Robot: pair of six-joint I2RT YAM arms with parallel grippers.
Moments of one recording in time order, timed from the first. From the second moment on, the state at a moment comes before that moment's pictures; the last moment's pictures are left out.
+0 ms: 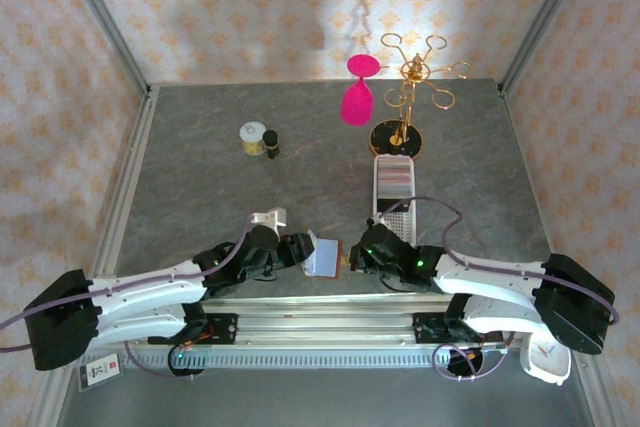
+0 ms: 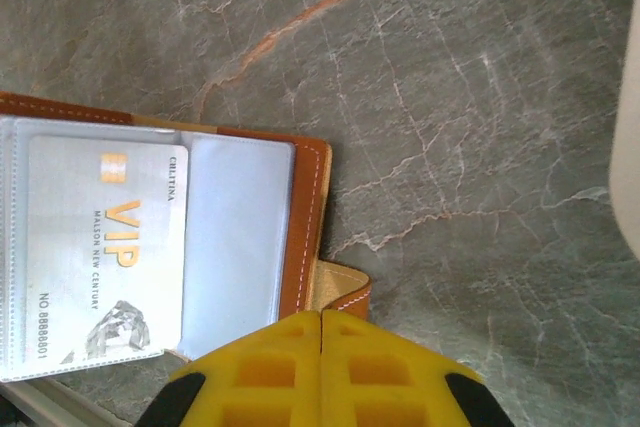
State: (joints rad) left arm -0.96 1.02 0.35 0.11 -0.08 -1.14; right arm 1.01 1.12 0.39 -0.11 0.08 1.05
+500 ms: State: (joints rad) left arm -1.00 1.35 0.35 0.39 -0.02 -1.15; right arm 1.01 1.05 0.35 -0.08 0.08 1.08
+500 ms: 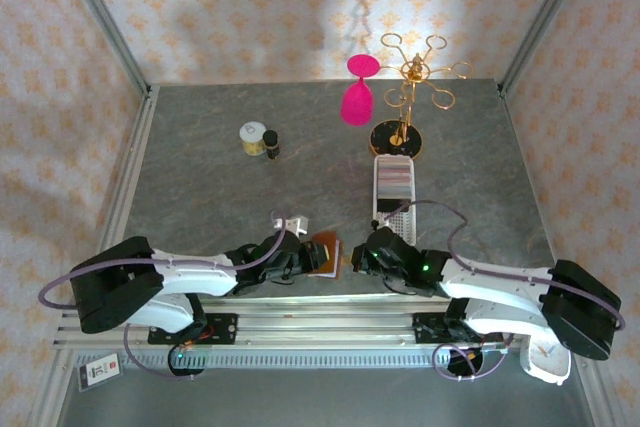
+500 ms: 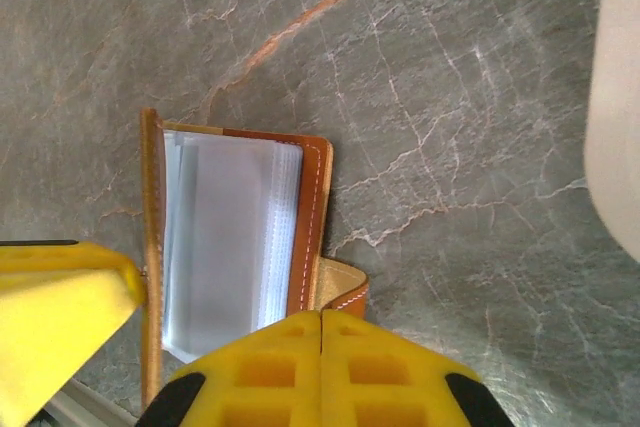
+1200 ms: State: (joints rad) left arm -1.02 1.32 0.30 0.31 -0.08 -1.16; right arm 1.01 1.10 0.37 -0.03 0.05 1.09
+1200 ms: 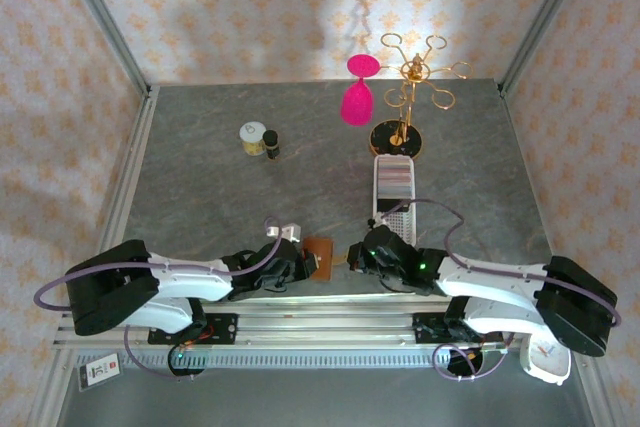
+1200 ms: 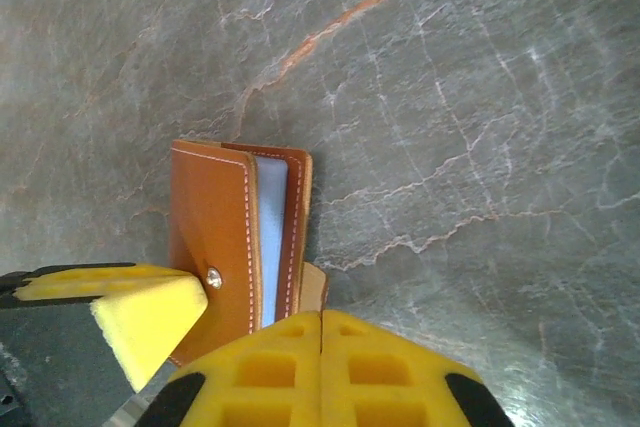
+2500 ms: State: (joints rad) left arm -1.02 1.20 0.19 0.34 -0.08 -1.22; right arm 1.02 1.44 0.52 0.13 -0.10 1.07
